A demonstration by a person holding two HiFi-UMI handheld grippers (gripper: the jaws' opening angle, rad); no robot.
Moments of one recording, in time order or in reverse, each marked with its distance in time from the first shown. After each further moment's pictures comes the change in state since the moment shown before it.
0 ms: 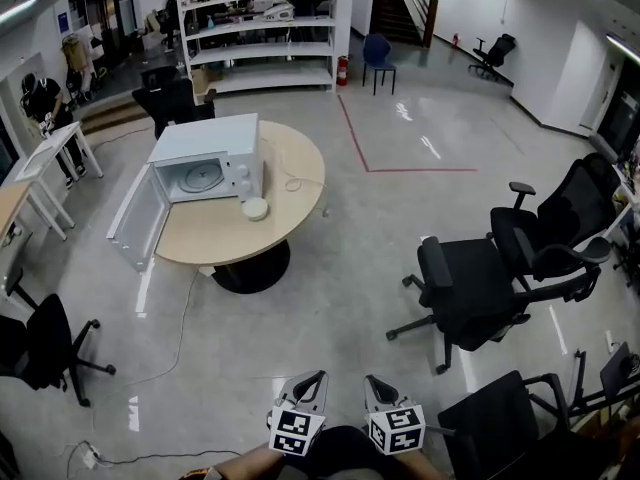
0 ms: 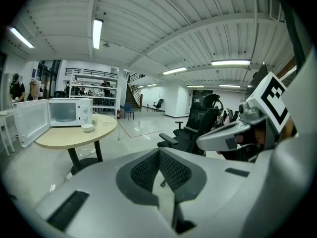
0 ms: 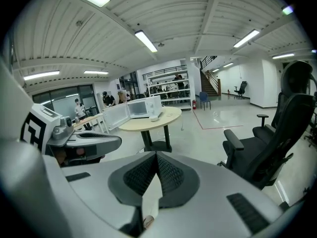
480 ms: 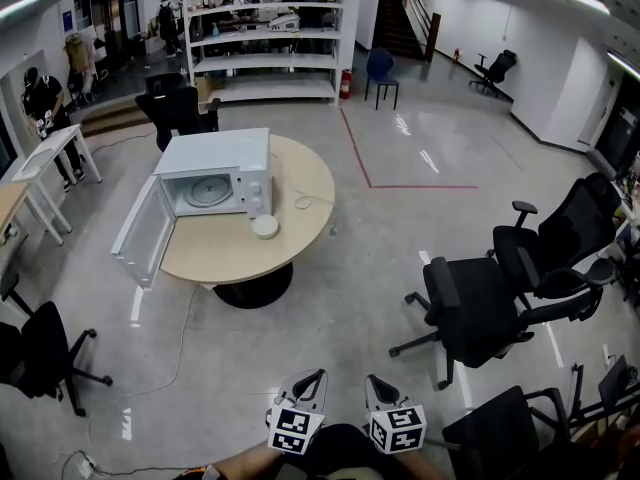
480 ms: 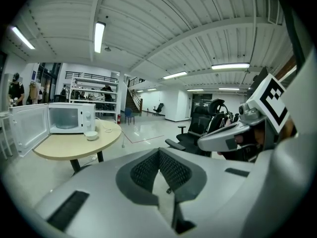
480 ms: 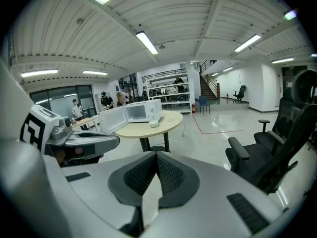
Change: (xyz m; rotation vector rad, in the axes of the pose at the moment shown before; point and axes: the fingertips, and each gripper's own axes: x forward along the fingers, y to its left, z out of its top) left arm 0.009 0.072 0.034 0.015 -0.057 -0.005; right arm 0.054 0.022 0.050 -0.015 -0.036 -0.026
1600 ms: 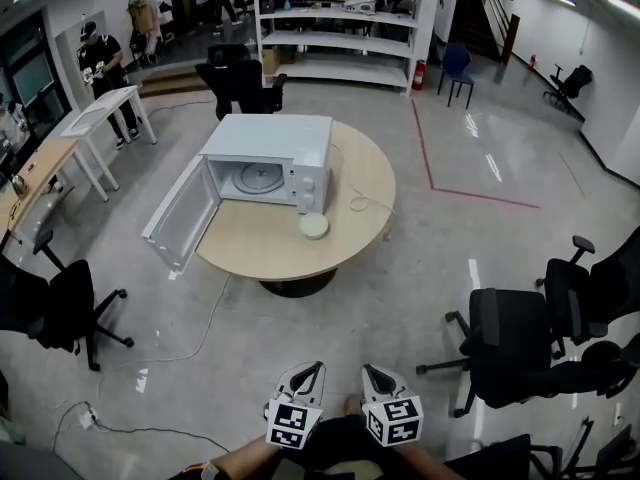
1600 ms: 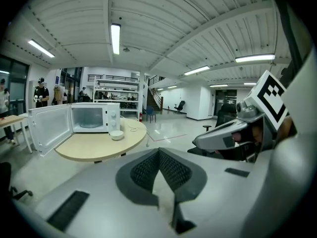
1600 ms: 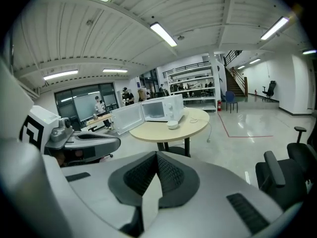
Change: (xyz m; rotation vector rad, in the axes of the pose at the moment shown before) left arm 0.043 0.104 0.021 -0.071 0.017 0.256; right arm 0.128 0.013 0.060 -0.104 0.049 0.266
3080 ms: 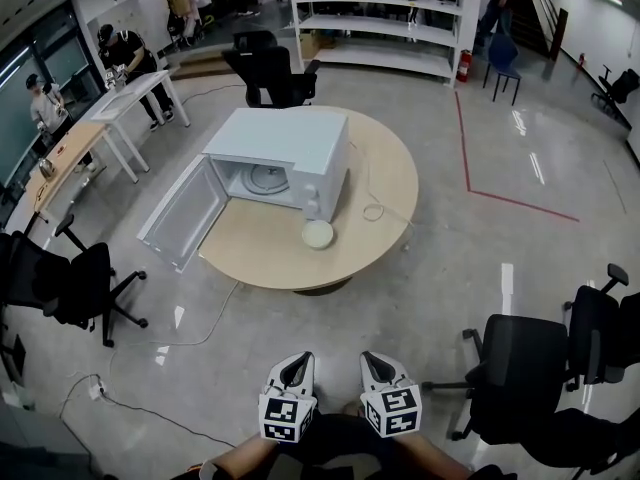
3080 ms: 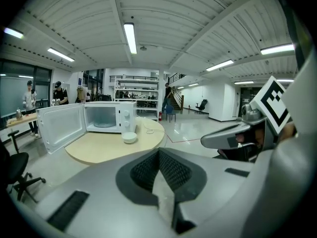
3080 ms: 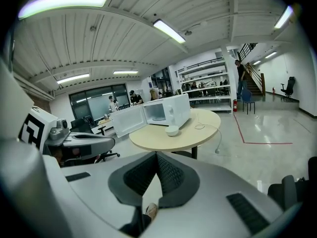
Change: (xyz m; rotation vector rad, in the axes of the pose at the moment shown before) left arm 0.113 0.023 0.046 -0.082 0.002 0.256; right arm 0.079 -0.115 0.059 -0.057 -0.010 0.174
